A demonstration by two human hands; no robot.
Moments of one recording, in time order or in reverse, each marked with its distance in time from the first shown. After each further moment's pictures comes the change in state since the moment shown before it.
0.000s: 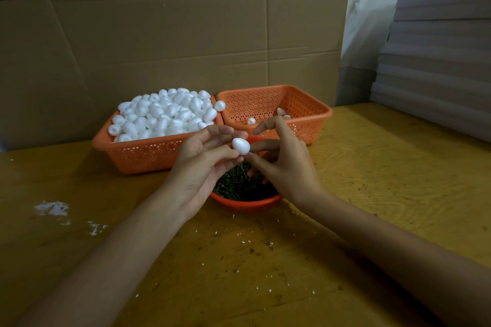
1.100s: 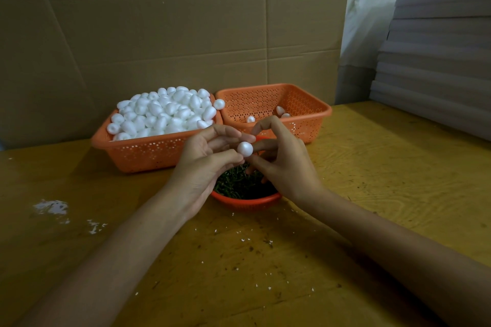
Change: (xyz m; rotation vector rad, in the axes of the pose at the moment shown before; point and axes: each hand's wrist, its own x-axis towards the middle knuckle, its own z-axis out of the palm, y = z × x) left_hand -0.004 0.000 0.005 0.160 -0.066 0.072; right_hand 0.000 -0.003 -0.002 -0.023 -0.042 -0.014
